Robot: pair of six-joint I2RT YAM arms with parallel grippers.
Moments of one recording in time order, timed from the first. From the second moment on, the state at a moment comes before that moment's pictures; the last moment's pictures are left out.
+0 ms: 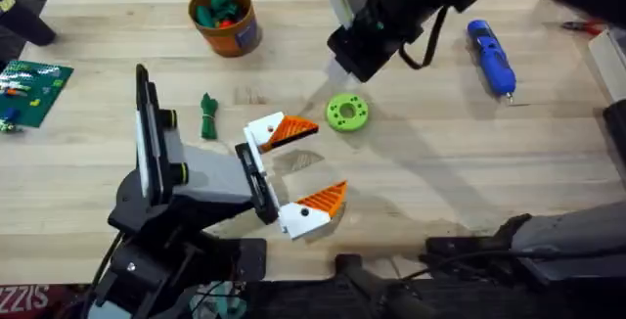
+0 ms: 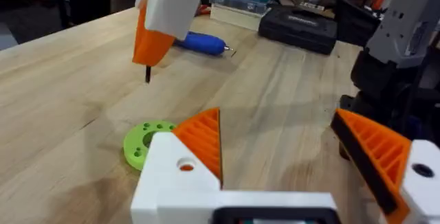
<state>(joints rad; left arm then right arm) -0.40 0.00 0.01 -0.08 0.77 -0.09 0.69 1.66 1.60 -1.16 -0.08 -0.10</state>
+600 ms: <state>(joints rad) -0.40 0.00 0.01 -0.08 0.77 -0.09 0.73 1.66 1.72 -1.26 -0.08 -0.12</state>
